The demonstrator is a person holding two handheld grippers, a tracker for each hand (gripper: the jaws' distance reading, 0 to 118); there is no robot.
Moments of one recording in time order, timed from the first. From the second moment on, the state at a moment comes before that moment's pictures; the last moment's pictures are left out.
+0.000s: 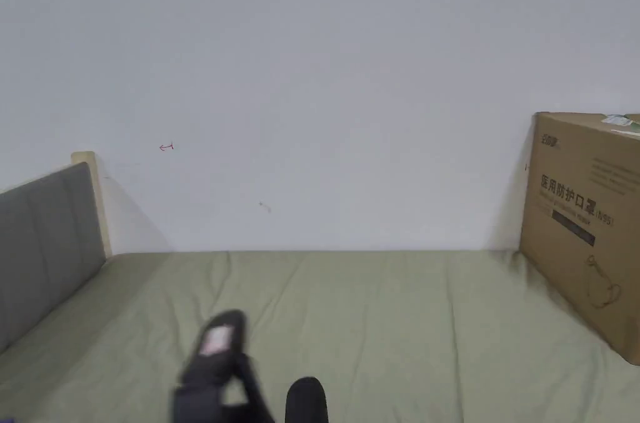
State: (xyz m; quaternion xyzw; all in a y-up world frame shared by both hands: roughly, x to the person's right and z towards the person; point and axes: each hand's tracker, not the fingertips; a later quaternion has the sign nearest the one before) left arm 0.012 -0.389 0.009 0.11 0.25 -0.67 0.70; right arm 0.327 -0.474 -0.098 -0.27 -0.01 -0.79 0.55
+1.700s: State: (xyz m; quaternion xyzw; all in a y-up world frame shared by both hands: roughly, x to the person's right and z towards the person) left arm -0.064 -0.340 0.032 0.05 0.19 -0.02 0.98; right arm 0.235 -0.352 -0.052 0.04 0.09 -0.02 1.00
